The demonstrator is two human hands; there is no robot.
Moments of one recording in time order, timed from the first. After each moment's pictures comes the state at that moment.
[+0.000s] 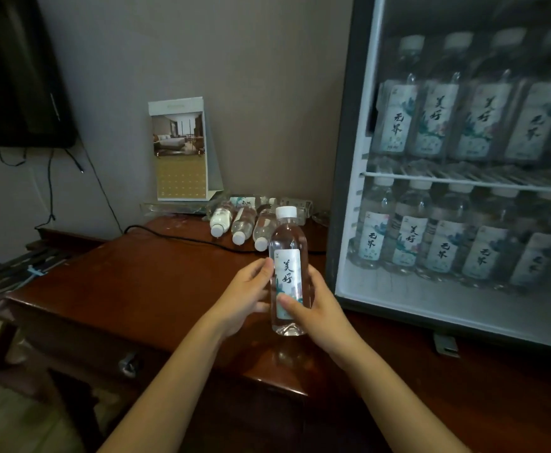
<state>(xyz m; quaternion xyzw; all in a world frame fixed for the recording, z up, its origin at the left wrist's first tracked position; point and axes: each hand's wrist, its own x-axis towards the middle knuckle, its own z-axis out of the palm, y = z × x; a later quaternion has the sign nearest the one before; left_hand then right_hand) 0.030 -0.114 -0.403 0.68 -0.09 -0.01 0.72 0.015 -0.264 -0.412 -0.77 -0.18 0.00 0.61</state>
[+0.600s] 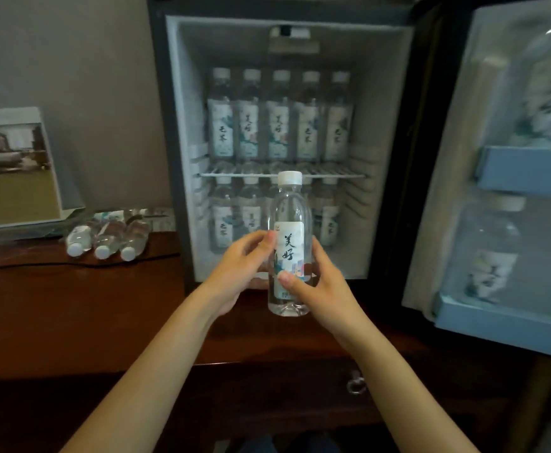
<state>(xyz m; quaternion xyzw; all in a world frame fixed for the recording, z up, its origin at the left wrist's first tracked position) -0.051 -0.301 -0.342 0.67 -0.29 -0.07 0.68 -0.119 -0.442 -0.362 -0.75 -0.15 -0.20 0.61</state>
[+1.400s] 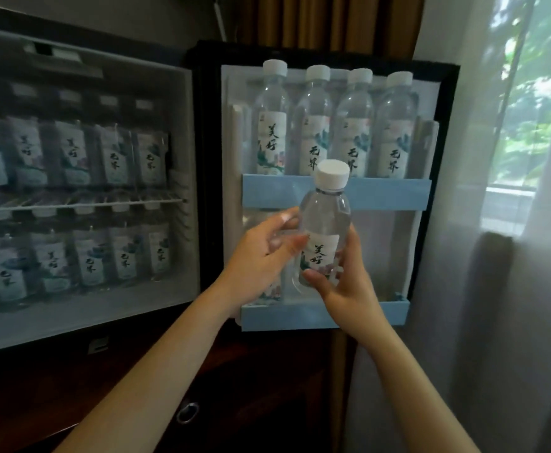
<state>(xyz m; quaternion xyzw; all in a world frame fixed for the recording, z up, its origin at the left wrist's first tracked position) -0.174 -0.529 -0.282 0.49 -0.59 -0.06 0.63 -0.274 -0.646 -0.328 -0.79 0.01 -0.46 0.39</state>
